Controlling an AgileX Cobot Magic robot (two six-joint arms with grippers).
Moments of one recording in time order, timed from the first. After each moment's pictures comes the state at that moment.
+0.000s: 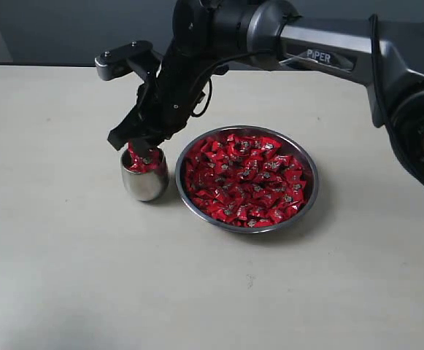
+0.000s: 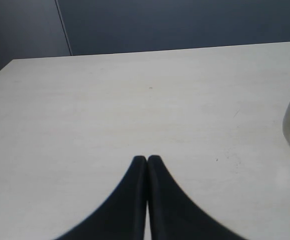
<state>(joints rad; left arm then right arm) 0.17 0.00 0.00 0.03 0.34 0.03 0.83 2.24 -1.89 0.35 0.92 -0.39</state>
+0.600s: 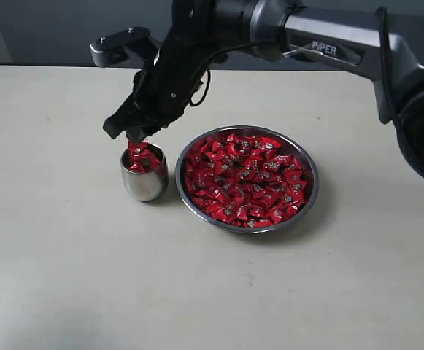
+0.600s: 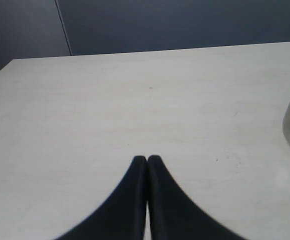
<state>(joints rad) 0.17 0.00 0.00 0.03 0.34 0.03 0.83 2.22 -1.93 0.34 0.92 -0.39</state>
